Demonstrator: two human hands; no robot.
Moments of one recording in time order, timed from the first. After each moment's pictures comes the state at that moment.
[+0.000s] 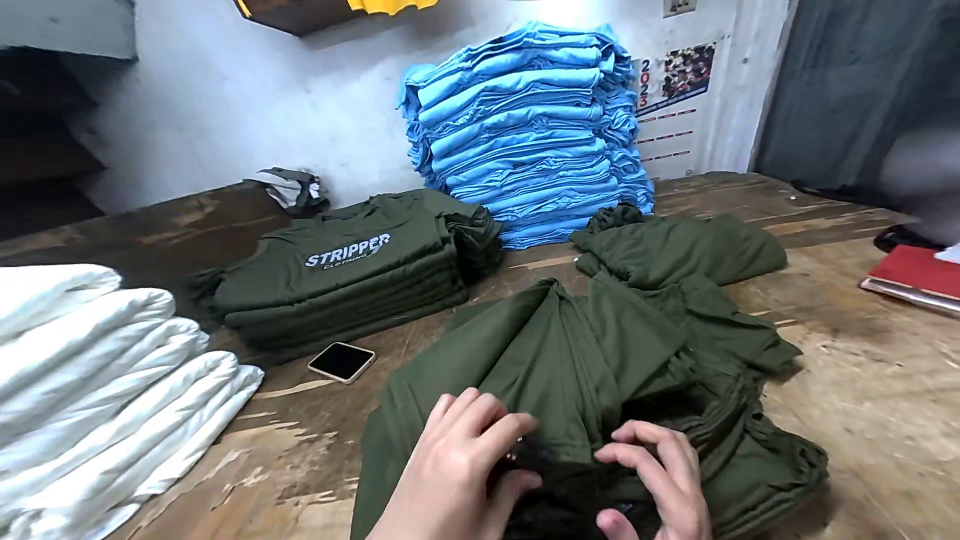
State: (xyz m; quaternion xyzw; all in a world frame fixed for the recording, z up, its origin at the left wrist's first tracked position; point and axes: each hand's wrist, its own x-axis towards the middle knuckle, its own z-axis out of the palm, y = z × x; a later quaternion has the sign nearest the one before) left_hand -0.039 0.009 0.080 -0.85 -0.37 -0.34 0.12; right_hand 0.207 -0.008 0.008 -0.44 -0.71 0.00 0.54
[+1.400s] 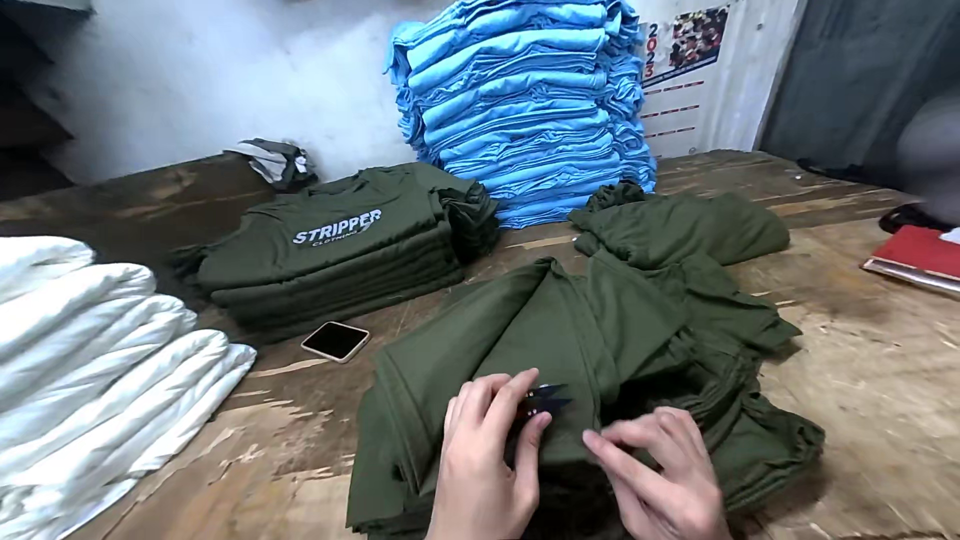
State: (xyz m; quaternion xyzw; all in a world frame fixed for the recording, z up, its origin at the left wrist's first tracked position) left_hand 0.005 0.002 0.047 -0.73 -0.46 -0.50 0.06; right_hand 0.221 0.009 0.002 -0.34 -0.75 -0.15 0.54
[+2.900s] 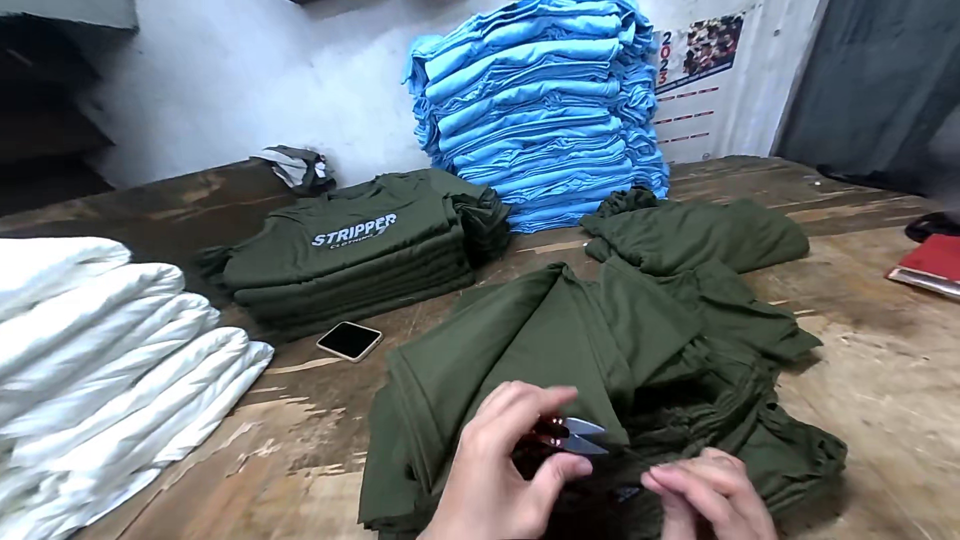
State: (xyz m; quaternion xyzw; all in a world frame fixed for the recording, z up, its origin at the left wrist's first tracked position) left_hand -0.007 0.006 0.061 -0.79 -0.36 -0.49 -0.10; right_hand 0.210 -0.018 0.003 -0.35 -0.65 -0.06 0.67
